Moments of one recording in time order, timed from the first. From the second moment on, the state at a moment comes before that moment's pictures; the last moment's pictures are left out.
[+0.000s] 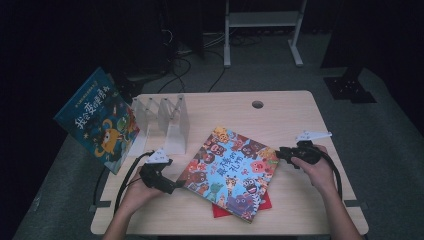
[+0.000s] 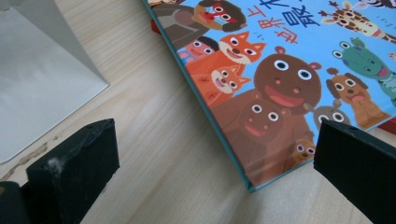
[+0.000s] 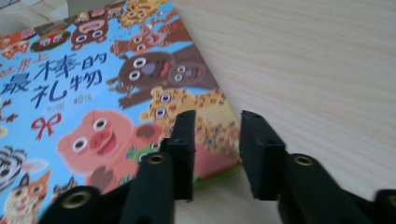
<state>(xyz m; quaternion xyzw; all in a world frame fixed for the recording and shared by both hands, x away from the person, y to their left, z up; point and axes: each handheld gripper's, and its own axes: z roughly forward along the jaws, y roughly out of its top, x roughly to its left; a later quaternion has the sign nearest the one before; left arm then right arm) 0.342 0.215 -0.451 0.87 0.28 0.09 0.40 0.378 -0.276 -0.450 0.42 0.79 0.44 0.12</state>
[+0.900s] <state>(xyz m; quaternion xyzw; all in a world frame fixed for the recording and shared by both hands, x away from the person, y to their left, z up) 0.364 0.187 -0.446 0.88 0.28 0.06 0.39 0.414 -0.247 -0.470 0.36 0.81 0.46 0.07</state>
